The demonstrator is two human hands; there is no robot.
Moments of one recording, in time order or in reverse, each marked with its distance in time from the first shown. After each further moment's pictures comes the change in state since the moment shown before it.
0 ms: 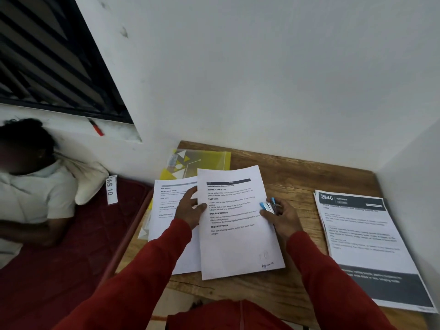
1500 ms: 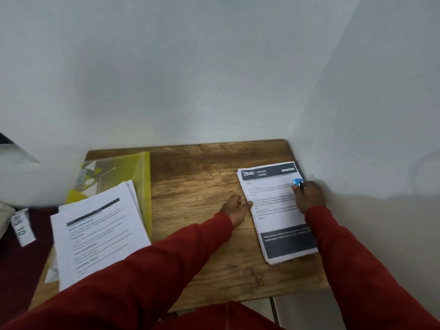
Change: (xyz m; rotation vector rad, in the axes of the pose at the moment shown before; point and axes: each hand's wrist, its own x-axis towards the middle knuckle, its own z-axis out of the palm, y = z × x) left_hand -0.060 0.022 0.283 0.407 -0.567 -0.040; right_hand 0.015 0.060 -0.254 -0.619 0.569 0.104
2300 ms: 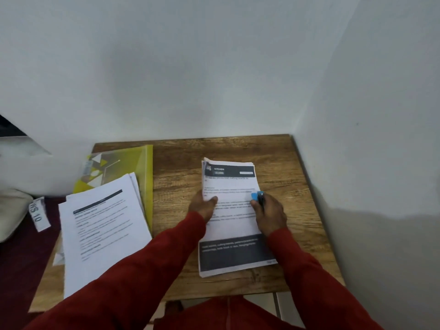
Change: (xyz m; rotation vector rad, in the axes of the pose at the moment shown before) left_hand -0.008 -0.030 -0.043 -0.203 0.396 -0.055; right_hand -0.088 -0.033 0.065 0.129 -0.159 -0.184
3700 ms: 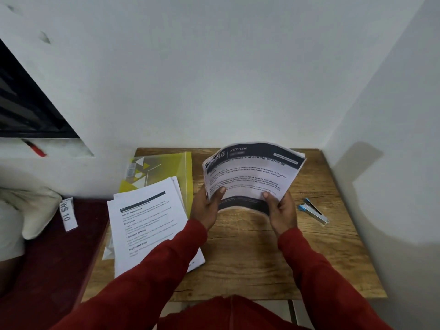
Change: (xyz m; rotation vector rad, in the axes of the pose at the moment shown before) left_hand -0.019 -0.007 -0.122 -0.202 -0.027 0.477; right_hand -0.040 -0.109 0.031 0.764 0.062 -0.122
